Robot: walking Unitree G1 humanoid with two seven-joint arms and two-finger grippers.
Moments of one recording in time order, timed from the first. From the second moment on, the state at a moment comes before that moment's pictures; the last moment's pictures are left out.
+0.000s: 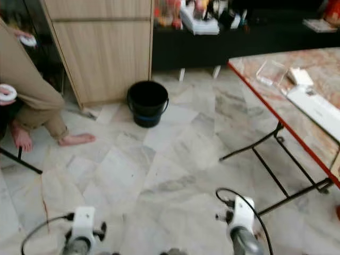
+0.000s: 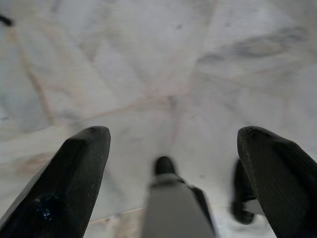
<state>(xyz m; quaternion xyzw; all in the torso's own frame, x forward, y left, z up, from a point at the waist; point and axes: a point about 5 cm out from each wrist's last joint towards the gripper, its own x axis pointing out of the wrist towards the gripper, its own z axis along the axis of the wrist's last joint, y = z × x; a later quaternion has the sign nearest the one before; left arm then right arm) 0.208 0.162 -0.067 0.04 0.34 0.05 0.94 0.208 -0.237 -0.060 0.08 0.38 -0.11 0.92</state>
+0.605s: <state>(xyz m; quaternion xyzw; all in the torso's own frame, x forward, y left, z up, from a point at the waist) 0.206 0.163 -0.068 0.04 0.35 0.05 0.94 0.208 -0.241 -0.058 0.08 0.38 -0.12 0.92</state>
